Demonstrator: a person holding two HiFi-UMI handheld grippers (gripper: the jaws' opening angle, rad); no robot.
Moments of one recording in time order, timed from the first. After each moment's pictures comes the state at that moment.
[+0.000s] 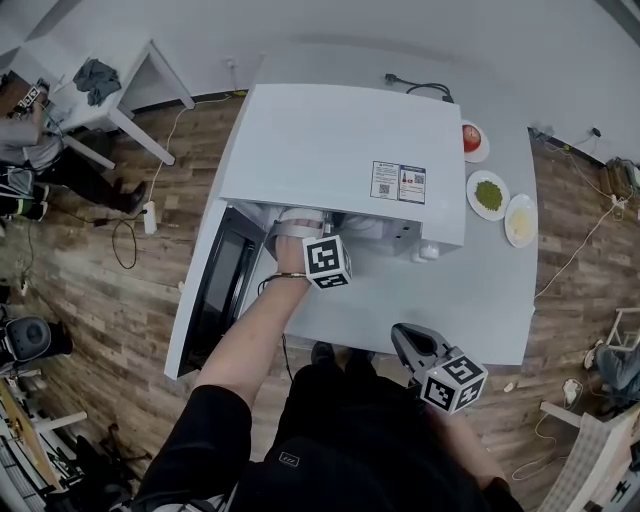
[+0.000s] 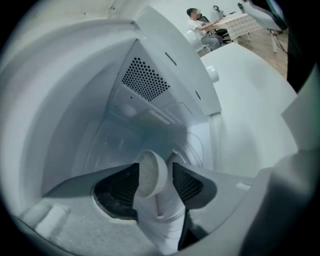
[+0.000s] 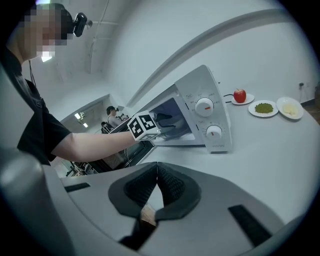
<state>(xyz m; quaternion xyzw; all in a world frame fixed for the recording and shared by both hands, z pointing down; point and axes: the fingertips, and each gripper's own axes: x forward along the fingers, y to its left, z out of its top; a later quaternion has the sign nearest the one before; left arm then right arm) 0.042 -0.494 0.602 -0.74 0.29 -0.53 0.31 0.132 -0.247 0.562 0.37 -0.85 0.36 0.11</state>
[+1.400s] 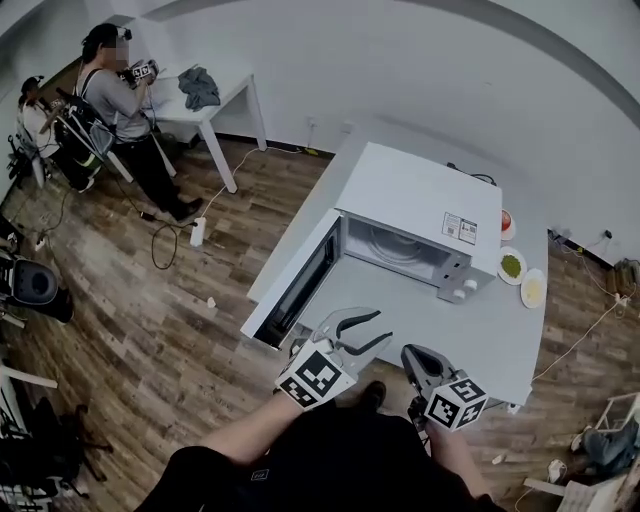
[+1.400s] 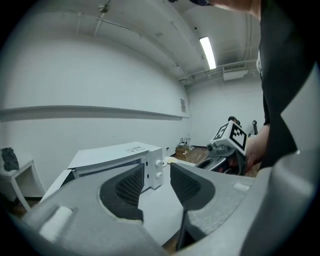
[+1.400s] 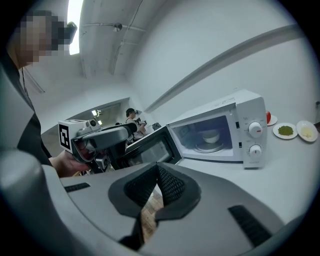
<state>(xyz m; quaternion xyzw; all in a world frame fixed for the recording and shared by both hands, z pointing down) -0.022 -0.198 0.395 -0.93 0.33 -0.14 0.01 0.032 -0.183 0.472 0.34 -0.90 0.27 0.07</state>
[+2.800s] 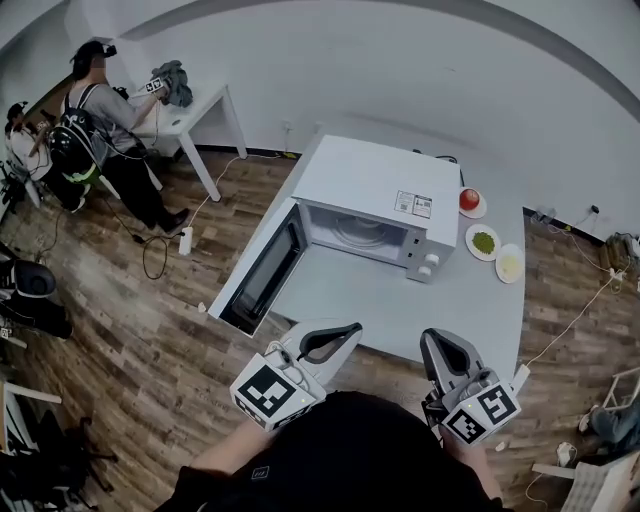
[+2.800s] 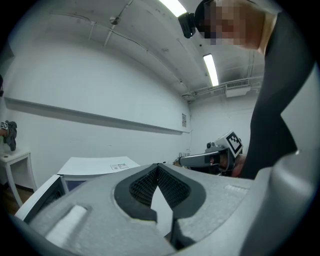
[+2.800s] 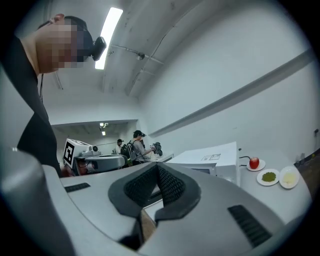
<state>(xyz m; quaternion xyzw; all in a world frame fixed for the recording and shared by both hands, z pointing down) 0.034 -0.130 0.321 -0.94 0.34 -0.05 -0.02 0.134 -0.142 0.340 0.36 -0.92 0.13 -0.04</state>
